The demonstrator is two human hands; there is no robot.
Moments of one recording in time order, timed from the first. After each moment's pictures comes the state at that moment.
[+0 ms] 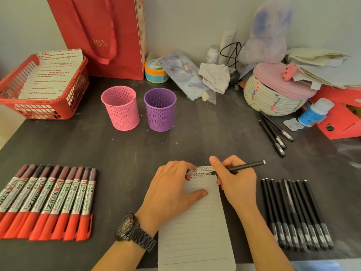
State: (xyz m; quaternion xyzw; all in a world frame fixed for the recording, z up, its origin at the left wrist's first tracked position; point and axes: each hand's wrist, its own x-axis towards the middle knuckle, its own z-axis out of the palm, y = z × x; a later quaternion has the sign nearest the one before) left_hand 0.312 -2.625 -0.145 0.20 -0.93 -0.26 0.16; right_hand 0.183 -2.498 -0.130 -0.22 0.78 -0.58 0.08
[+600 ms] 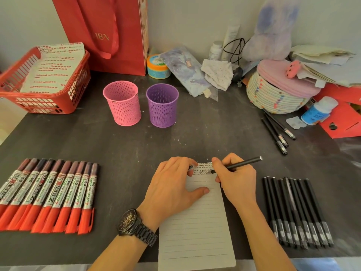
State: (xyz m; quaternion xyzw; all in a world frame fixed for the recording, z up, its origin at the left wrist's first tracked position) left_hand 0.312 -2.624 -0.144 0.20 -0.93 -0.24 0.16; right_hand 0.182 -2.500 -0.137 -0.25 0.80 -0.54 0.06
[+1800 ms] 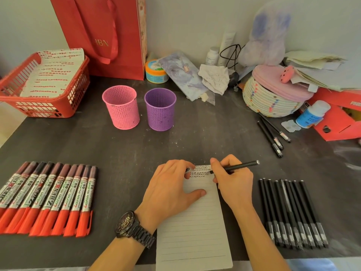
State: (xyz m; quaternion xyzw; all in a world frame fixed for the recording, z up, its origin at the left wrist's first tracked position) left_hand 0.311 -2.626 -0.144 0.21 -0.94 -0.25 0.13; right_hand 0.183 -2.500 -0.135 -0.23 0.80 -0.55 0.06
